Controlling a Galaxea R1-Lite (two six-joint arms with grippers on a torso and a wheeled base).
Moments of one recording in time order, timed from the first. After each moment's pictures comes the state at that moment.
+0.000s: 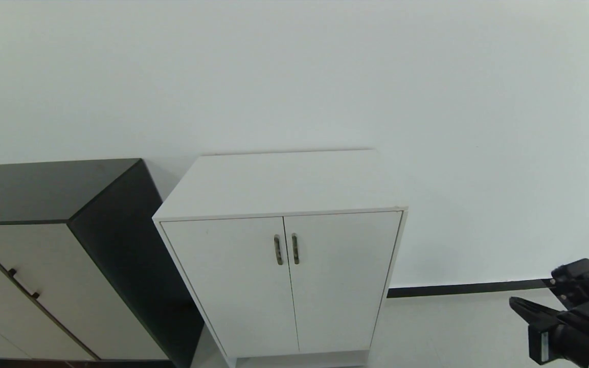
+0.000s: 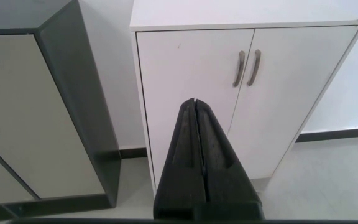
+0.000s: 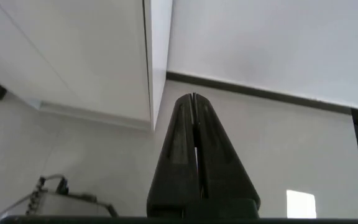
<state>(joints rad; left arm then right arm) 0.00 0.00 0.00 0.00 -0.03 -0.01 0.28 1.46 -0.01 -1.08 -0.12 -0.10</state>
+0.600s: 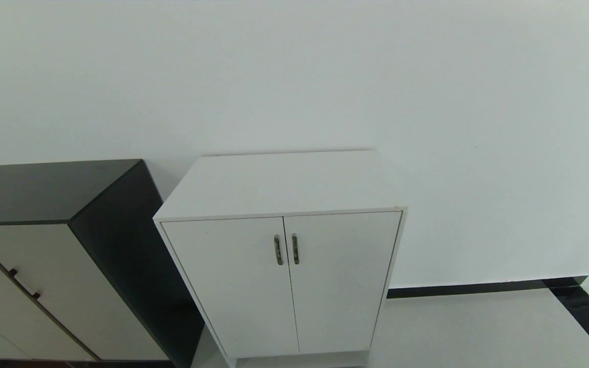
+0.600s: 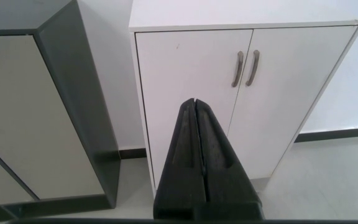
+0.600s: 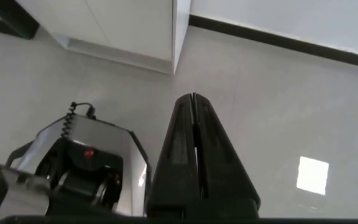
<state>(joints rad) 0.00 0.00 0.00 0.00 -0.03 -0.01 0.27 0.72 0.00 -0.18 -0.04 -0.08</state>
